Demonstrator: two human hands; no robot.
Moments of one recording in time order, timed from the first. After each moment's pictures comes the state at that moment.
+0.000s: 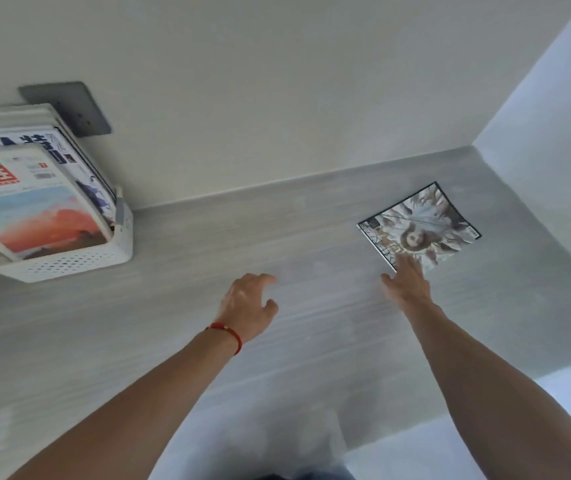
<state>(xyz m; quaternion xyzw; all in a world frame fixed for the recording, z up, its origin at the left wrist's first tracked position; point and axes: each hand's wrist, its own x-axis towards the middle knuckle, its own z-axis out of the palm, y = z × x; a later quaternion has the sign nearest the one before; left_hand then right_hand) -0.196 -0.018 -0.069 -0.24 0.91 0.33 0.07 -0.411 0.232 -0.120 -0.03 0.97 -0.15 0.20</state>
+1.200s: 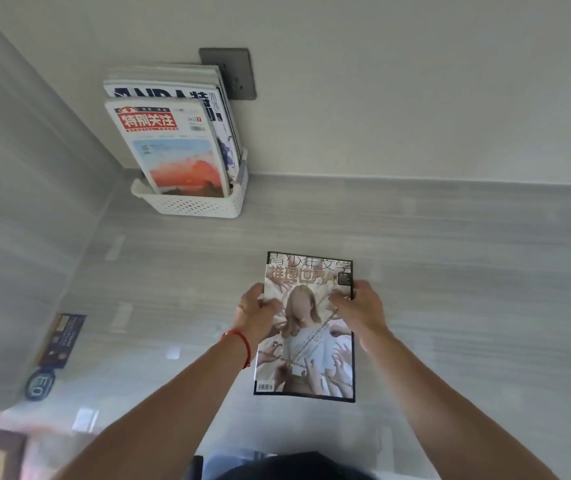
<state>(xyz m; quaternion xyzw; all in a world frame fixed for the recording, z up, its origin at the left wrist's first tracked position) -0.090 -0.051 -0.097 -0.58 0.55 0.60 -0.07 -0.258 0.064 -0.117 -0.10 0.83 -0.40 0.38</state>
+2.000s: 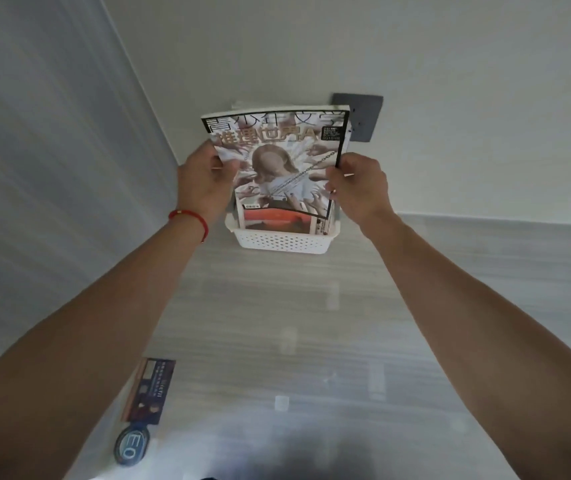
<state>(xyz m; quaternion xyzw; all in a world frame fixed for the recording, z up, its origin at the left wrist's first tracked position) 0.002 -0.388 0.065 -0.39 0.75 0.39 -0.36 -0.195 -0.240 0.053 -0.31 0.79 -0.51 0.17</state>
